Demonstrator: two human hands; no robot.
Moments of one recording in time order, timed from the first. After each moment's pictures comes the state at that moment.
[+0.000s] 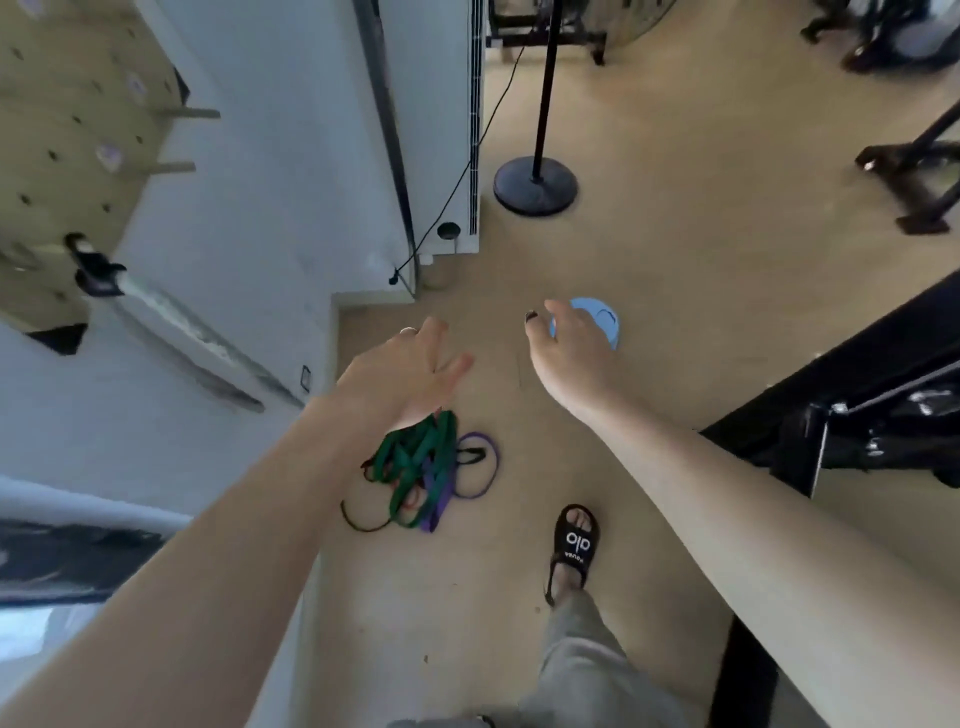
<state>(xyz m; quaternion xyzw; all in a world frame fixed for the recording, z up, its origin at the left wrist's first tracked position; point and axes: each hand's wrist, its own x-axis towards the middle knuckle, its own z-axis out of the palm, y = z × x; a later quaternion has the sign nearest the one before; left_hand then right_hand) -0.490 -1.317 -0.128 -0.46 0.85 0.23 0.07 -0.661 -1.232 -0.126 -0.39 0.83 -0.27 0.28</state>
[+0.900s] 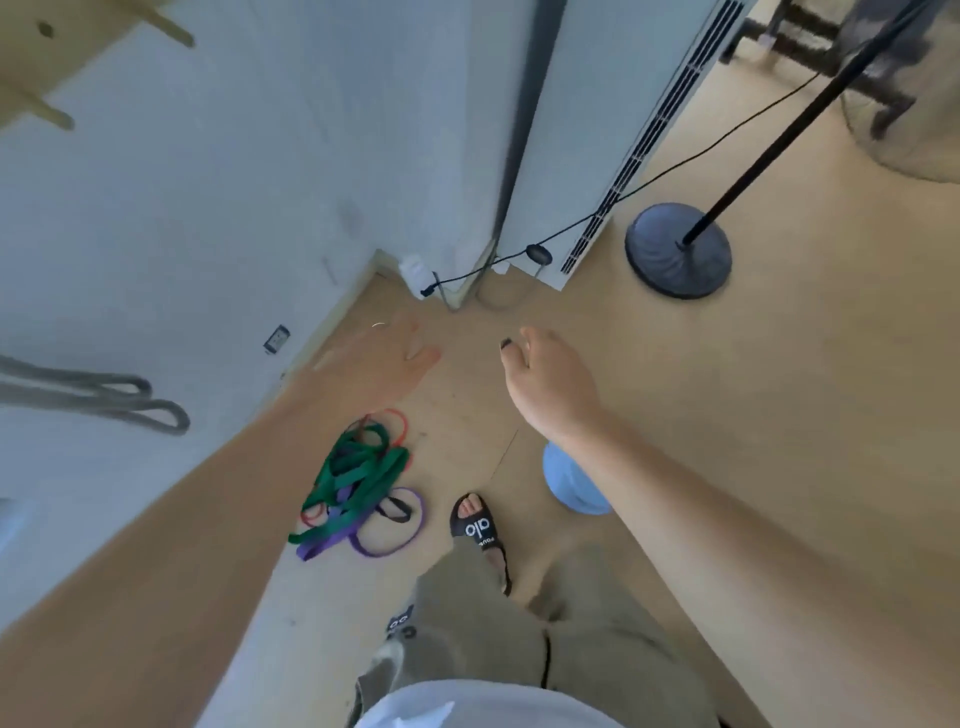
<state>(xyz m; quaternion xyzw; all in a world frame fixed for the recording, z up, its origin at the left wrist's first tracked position) -0.687 -1.648 -0.232 -0.70 0.60 0.38 0.02 -0.889 -1.647 -0.227 -0.65 0.68 -0.07 0.33</state>
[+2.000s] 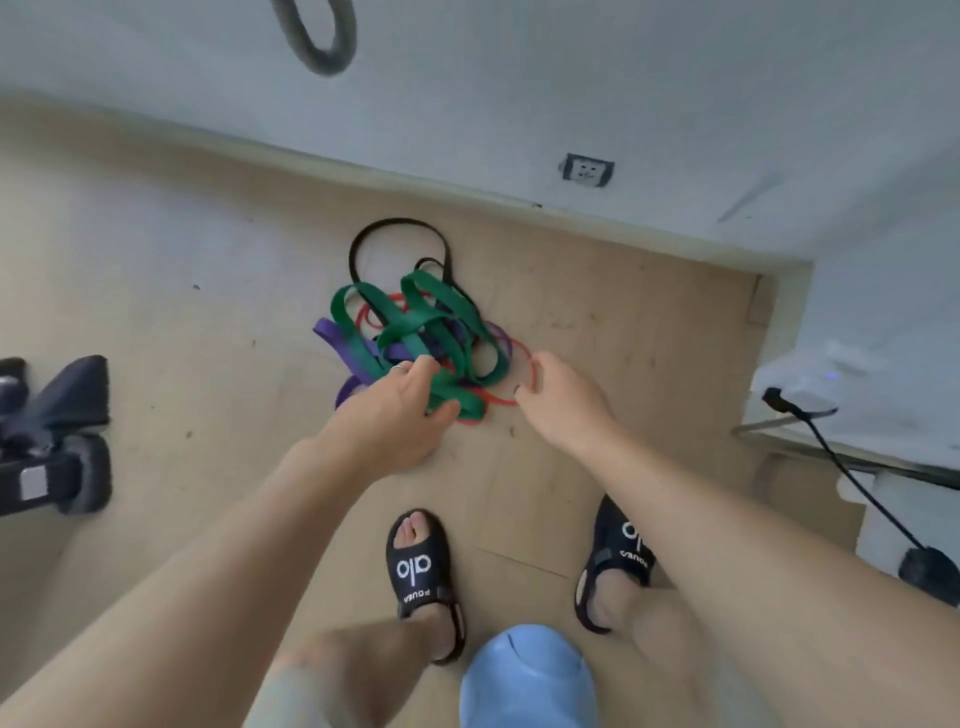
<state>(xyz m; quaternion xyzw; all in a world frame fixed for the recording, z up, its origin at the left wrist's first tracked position) -0.647 -1.618 -0.645 -0.91 0.05 0.40 -0.11 -0.663 -1.812 -0.681 -0.87 0.16 0.35 0.32</state>
